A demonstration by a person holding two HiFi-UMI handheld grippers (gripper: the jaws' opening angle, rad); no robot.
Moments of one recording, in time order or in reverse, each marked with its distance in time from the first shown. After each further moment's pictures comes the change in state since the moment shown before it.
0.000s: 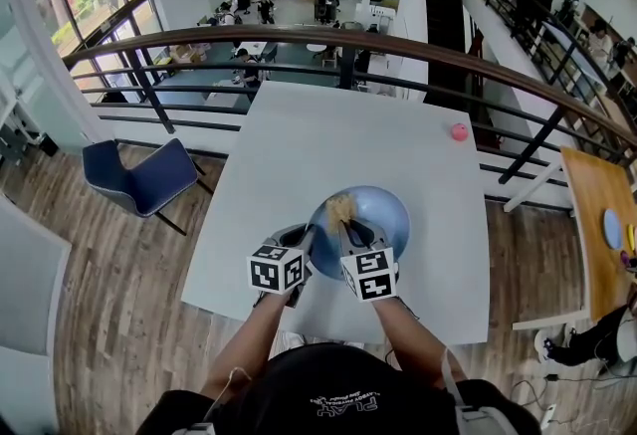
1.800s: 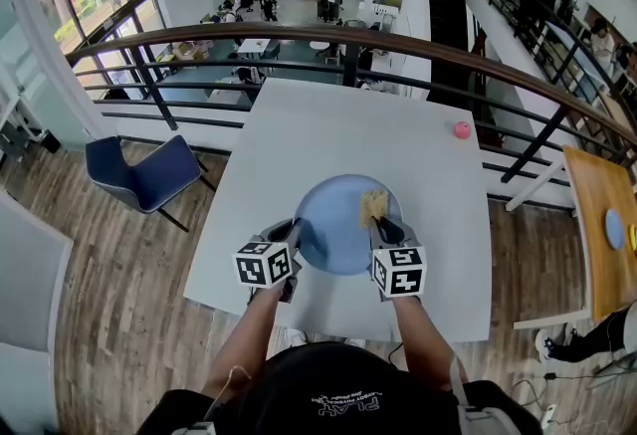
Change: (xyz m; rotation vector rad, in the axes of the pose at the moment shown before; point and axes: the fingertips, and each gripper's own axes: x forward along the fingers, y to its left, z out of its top) left arm -0.019 0.031 0.006 -0.106 -0.066 0.046; right arm -0.031 -0.054 -0.012 0.144 0.023 -0.095
